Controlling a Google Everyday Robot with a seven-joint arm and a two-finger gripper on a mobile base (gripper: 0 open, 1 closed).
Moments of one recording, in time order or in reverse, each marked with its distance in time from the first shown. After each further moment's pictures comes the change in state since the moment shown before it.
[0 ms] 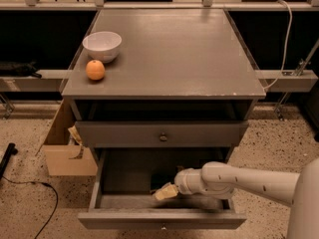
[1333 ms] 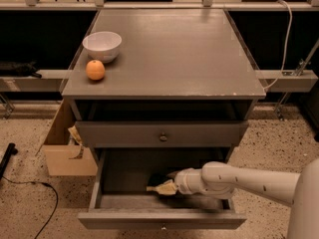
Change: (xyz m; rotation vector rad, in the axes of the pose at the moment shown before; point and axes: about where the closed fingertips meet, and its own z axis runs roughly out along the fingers) arm 0.000 0.000 0.000 0.000 0.000 0.000
